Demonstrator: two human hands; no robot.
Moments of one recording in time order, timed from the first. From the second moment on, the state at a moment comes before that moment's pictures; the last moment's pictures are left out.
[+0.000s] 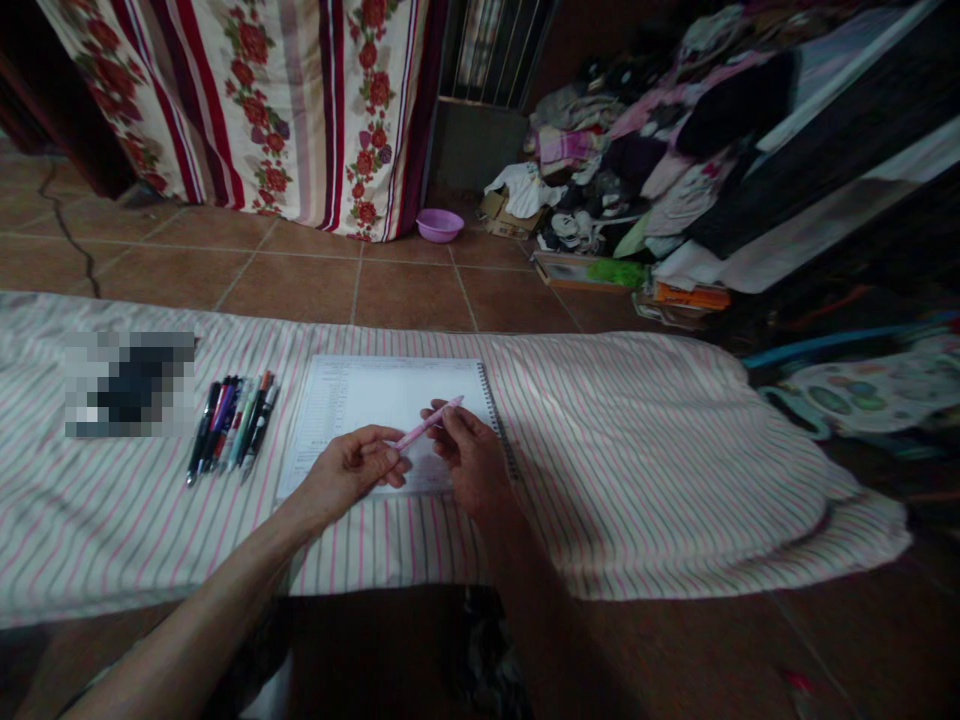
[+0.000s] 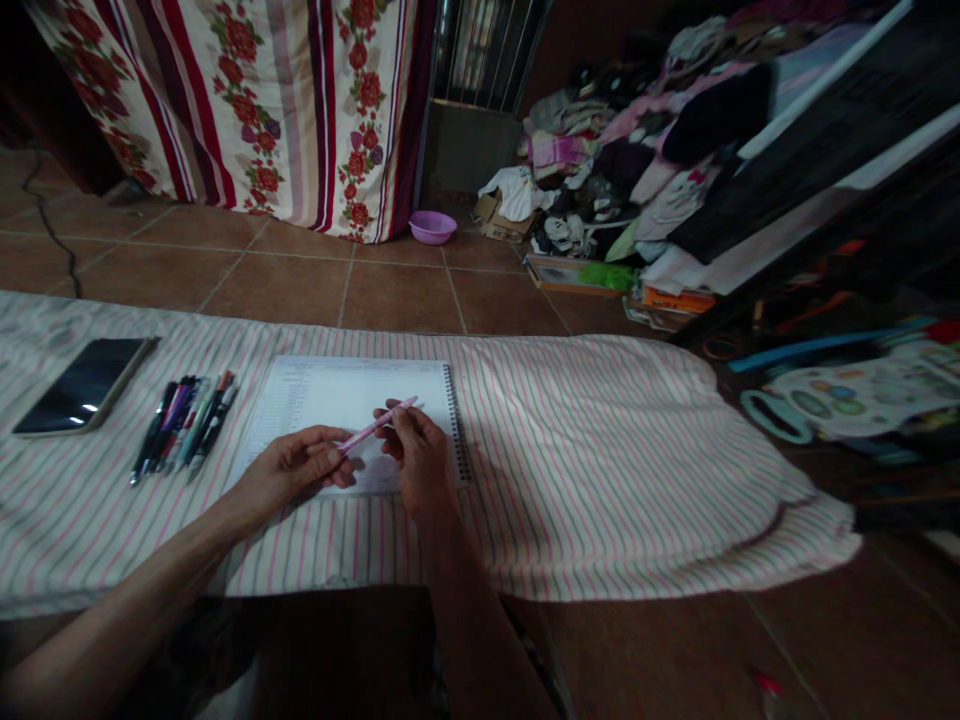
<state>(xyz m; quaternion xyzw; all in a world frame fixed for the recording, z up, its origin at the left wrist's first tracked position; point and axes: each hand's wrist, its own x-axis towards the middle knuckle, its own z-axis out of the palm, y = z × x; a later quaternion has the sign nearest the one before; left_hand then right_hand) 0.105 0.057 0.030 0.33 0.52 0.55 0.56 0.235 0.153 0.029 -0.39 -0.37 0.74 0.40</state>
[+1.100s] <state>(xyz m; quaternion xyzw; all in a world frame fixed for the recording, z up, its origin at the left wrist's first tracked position) 0.105 0.060 0.038 0.36 0.57 0.51 0.53 0.228 0.140 0.033 -0.36 -0.42 0.75 0.35</state>
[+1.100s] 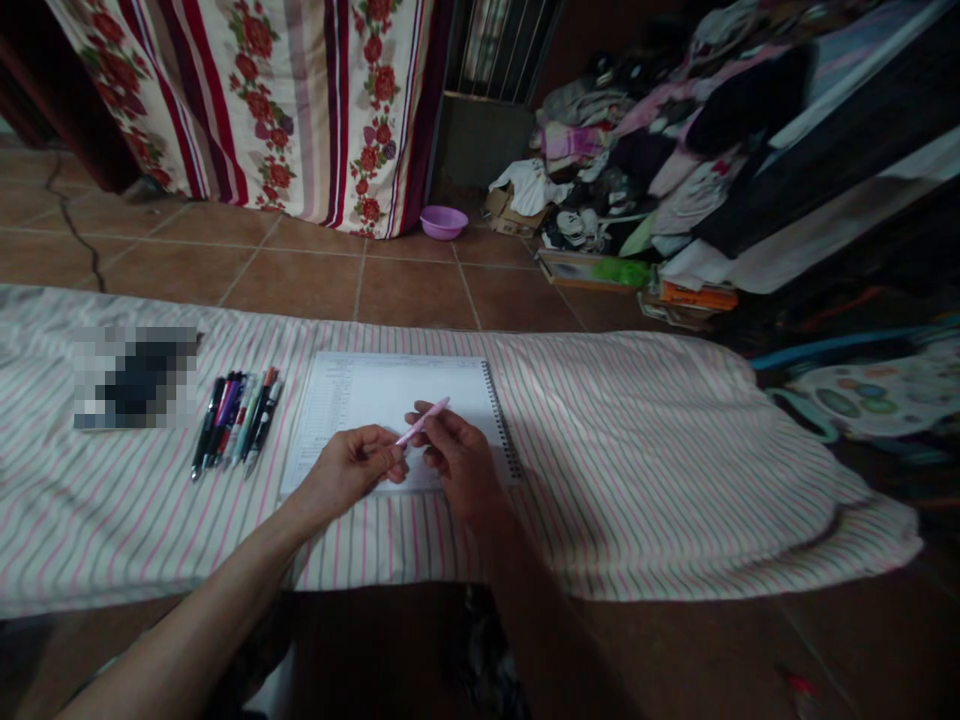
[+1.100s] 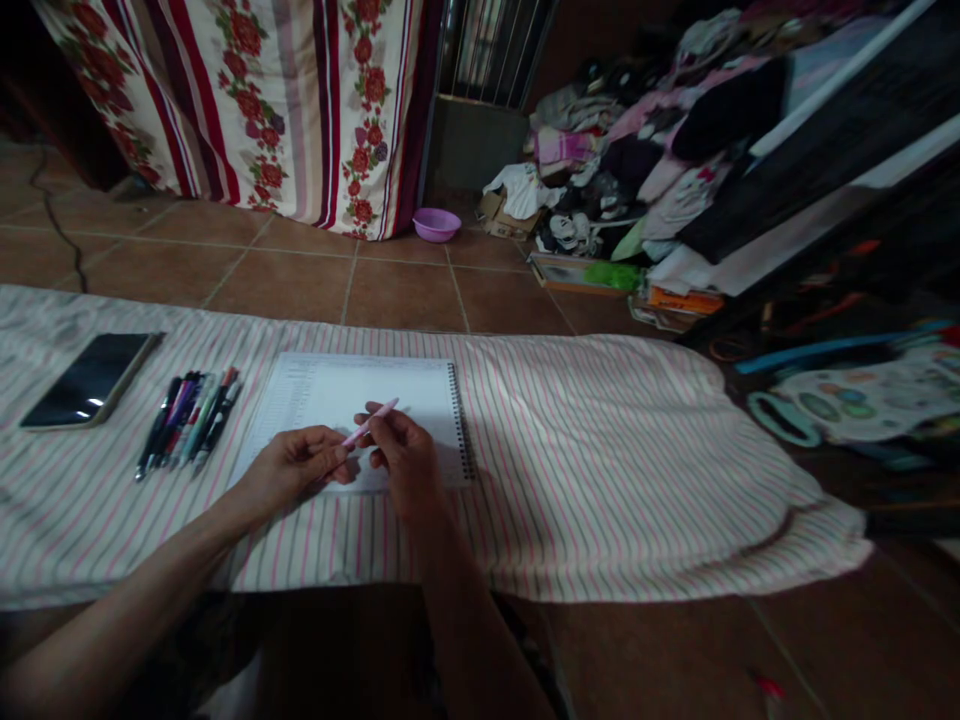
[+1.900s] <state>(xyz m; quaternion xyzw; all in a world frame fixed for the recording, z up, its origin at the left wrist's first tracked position) 0.103 0.060 0.035 0.35 0.58 0.52 0.52 0.229 0.140 0.027 -0.37 -0.45 0.75 0.33</state>
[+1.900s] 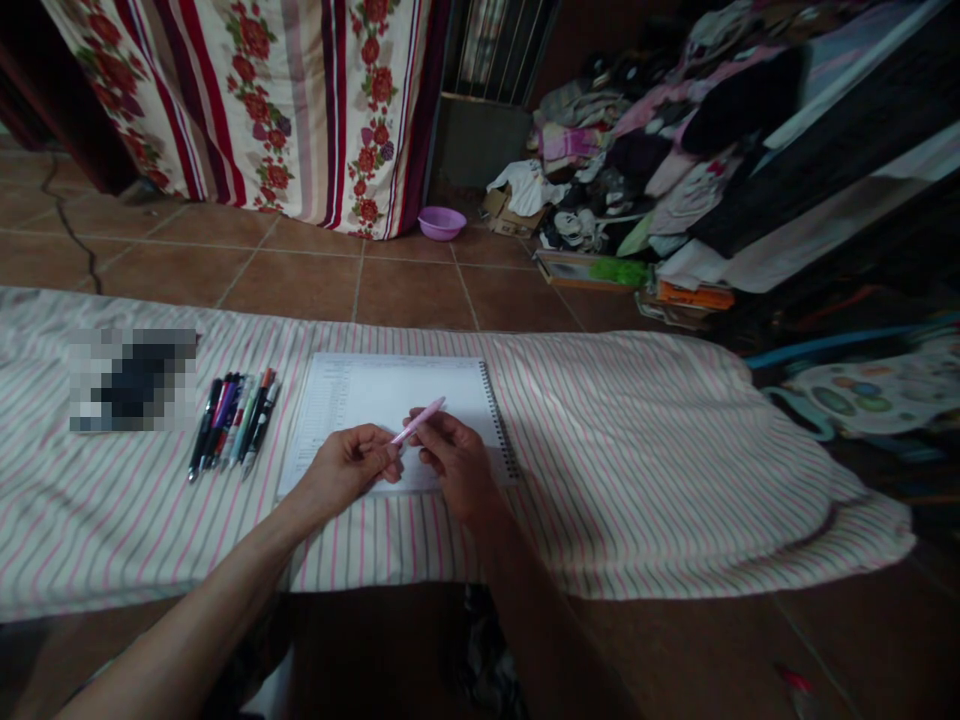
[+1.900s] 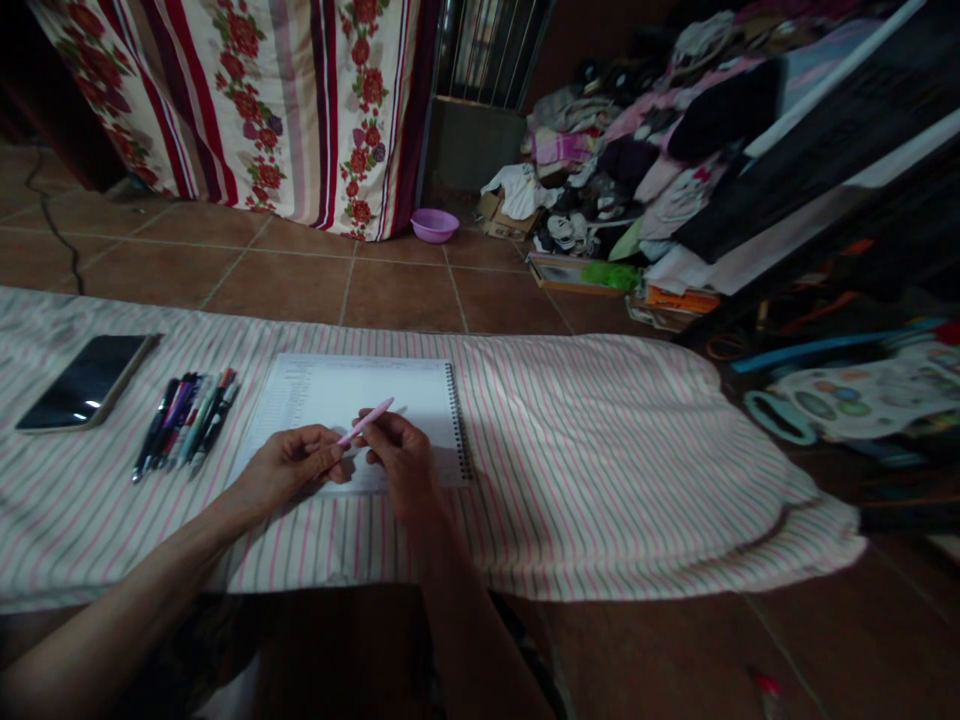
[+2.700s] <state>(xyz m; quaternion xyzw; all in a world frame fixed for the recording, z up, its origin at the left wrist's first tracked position) 0.102 0.060 0.032 0.36 0.57 0.53 0.51 0.225 0.142 0.024 -0.41 -0.45 0.70 0.37</state>
